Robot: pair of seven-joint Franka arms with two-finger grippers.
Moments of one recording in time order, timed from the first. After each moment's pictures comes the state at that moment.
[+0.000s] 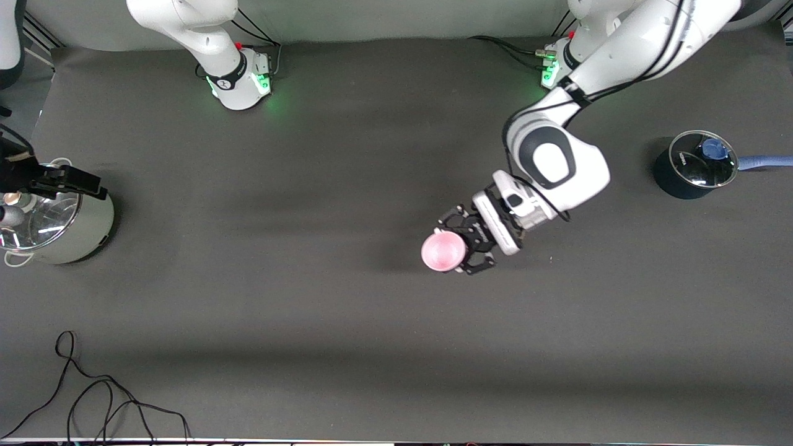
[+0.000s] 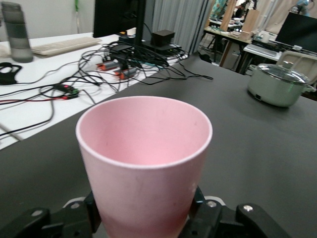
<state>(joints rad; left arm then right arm) 0.25 0.57 -0.95 -1.88 -1.61 2.91 2.06 0.09 0.07 -0.14 -1.53 0.02 1.53 -0.02</state>
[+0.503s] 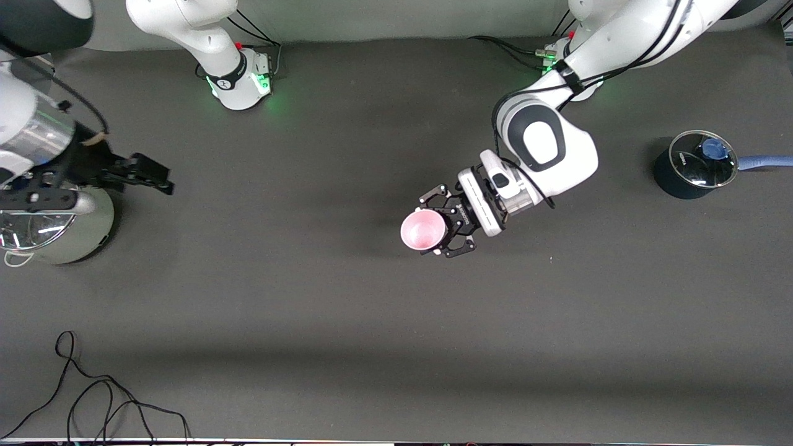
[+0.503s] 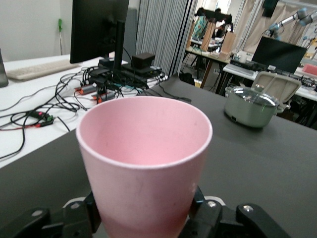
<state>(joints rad) 0.38 0.57 -1.14 -1.88 -1.62 2.91 2.06 0.30 0.09 -0.13 -1.47 0.12 1.55 0.28</state>
